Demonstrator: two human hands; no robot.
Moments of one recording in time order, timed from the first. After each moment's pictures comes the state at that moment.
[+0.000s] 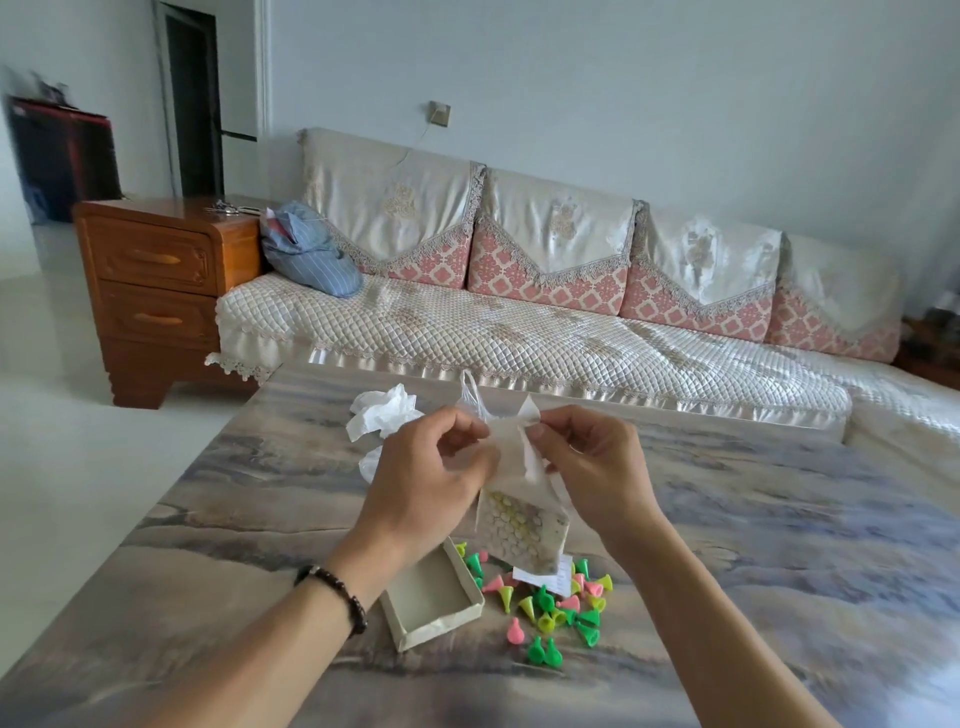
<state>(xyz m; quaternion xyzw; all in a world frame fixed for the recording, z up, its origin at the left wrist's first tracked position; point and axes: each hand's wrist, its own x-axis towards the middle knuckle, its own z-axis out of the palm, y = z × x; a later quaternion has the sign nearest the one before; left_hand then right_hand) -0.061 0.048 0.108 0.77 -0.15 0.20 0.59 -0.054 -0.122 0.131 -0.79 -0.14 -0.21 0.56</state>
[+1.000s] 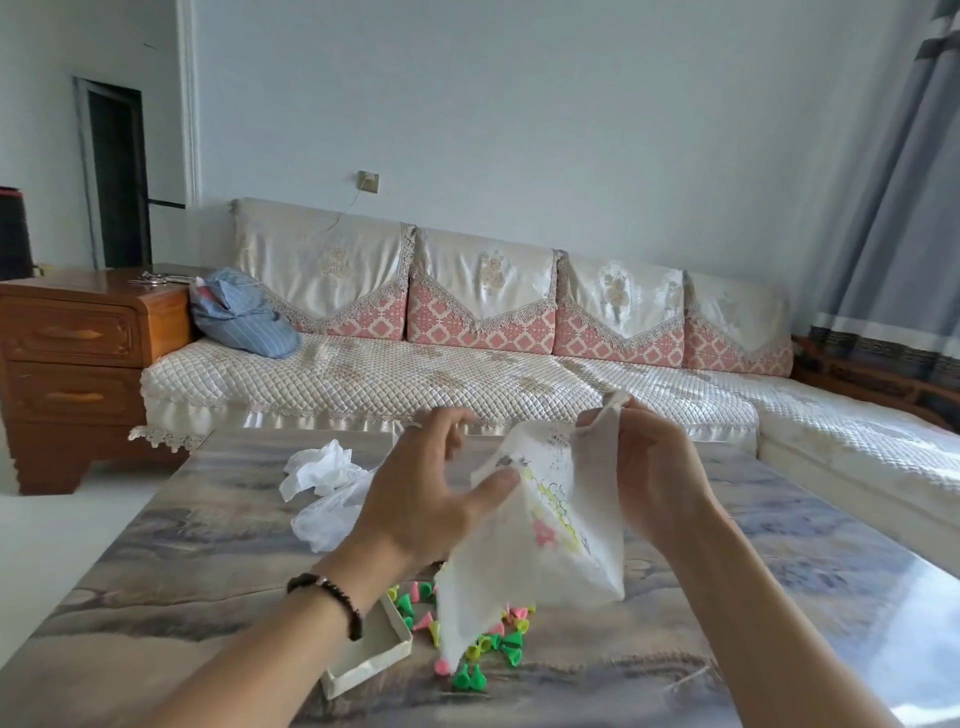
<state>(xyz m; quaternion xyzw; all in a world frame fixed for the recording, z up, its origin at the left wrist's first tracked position) -0.091 -0.007 0.162 0.80 -0.26 0.20 0.49 -0.110 -0.221 0.205 -0.54 -0.11 -0.07 0.83</state>
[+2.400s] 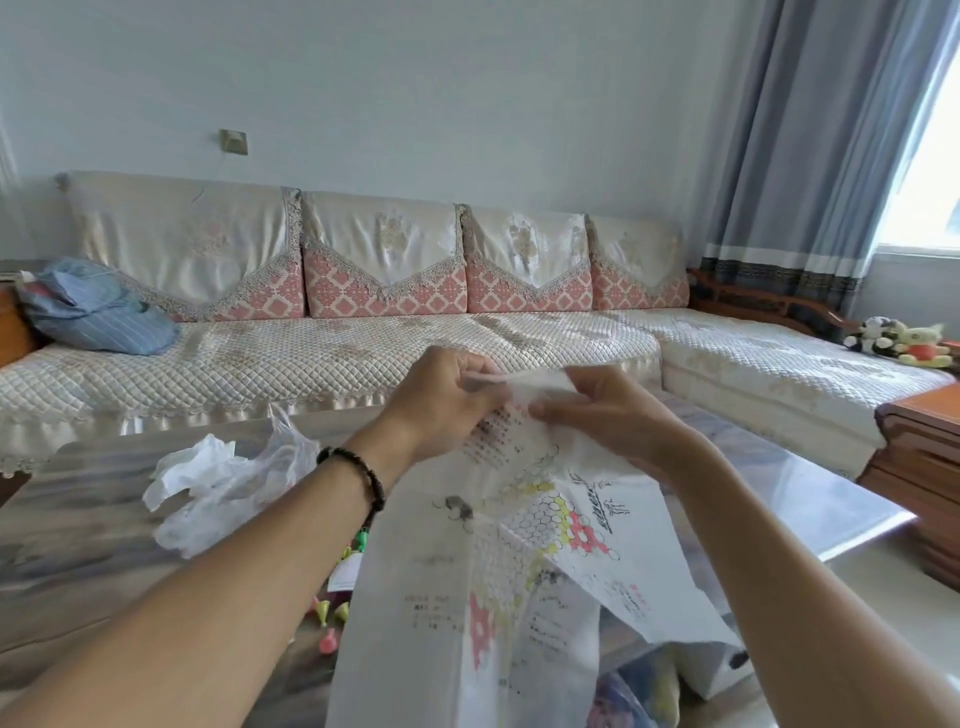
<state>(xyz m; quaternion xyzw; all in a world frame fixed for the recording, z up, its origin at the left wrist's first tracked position) -0.089 -0.149 0.213 0.78 -0.33 0.02 0.52 -0.145 -0.341 0.206 -0.87 -0.04 -0.13 0.47</state>
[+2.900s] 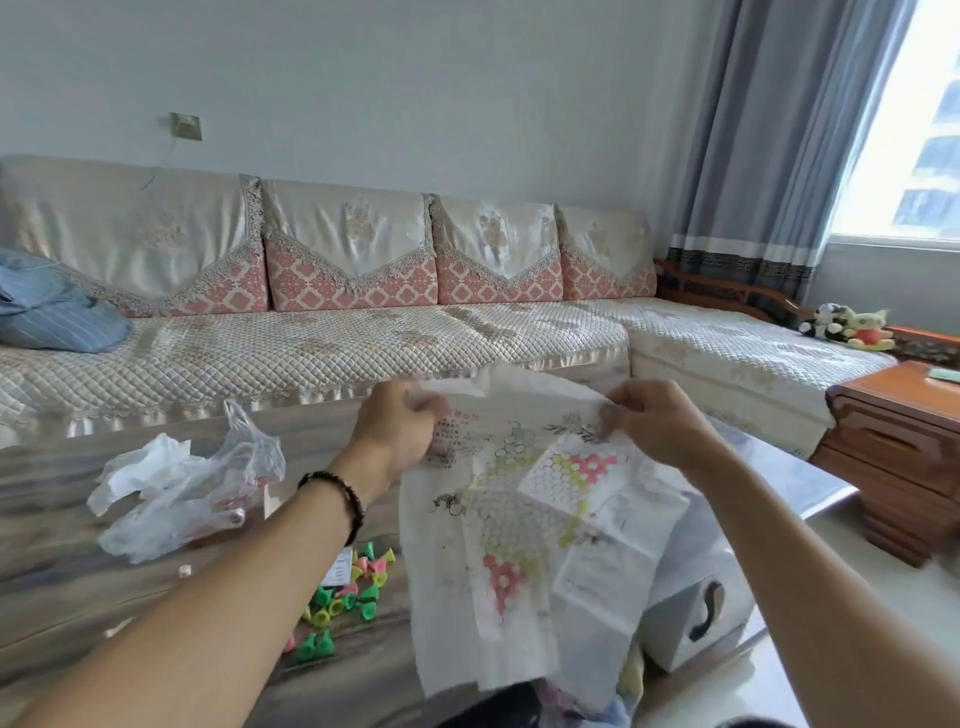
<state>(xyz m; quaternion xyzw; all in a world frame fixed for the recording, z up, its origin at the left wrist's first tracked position) -0.066 -0.173 0.166 0.79 -0.20 0.02 0.58 -0.171 -0.418 0.182 -0.90 0.14 -0.22 0.35</state>
